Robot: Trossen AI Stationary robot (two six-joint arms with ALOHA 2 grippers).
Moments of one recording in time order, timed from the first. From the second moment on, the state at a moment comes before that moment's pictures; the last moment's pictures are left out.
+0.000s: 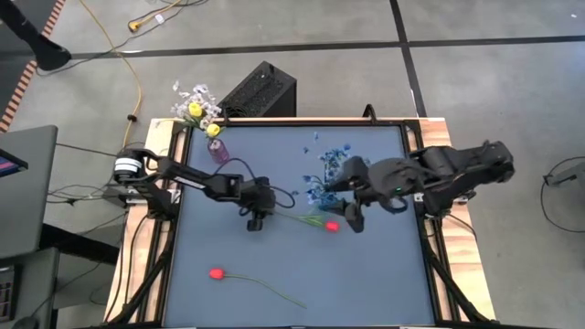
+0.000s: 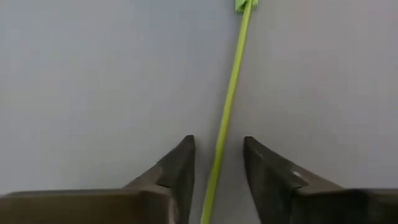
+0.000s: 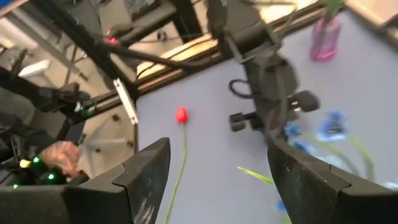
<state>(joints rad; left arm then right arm) 0.09 1.68 0.71 -0.02 0.07 0.15 0.31 1.42 1.73 -0.86 0.24 0.57</state>
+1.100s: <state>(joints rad) 0.01 0.77 0.72 -0.09 0.33 0.09 0.32 1.25 1.73 -0.94 0.49 0.42</state>
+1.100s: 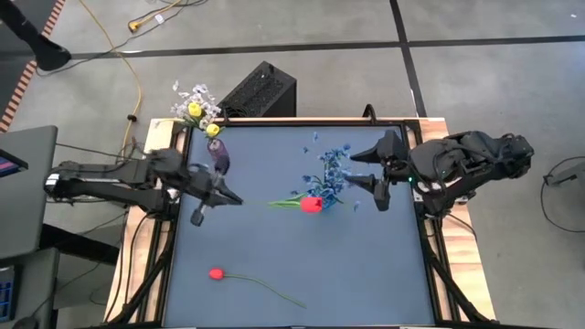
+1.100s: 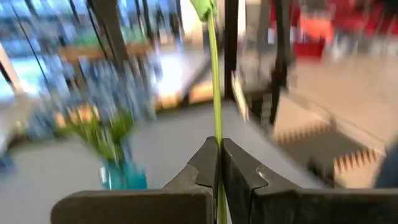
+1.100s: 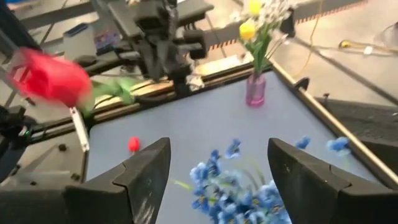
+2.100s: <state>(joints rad) 0.01 1.00 0.83 0.52 0.16 -0.22 0.08 1.59 1.73 -0.09 0.05 0.05</state>
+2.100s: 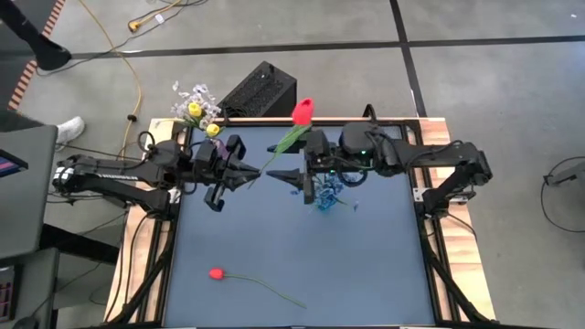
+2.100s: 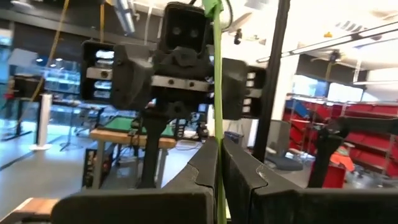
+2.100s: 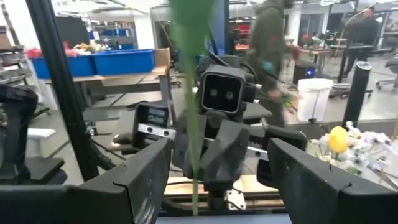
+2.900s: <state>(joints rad) 0.01 1.00 0.83 0.48 0.09 -0.21 0.07 1.59 1.73 -0.05 0.02 0.04</state>
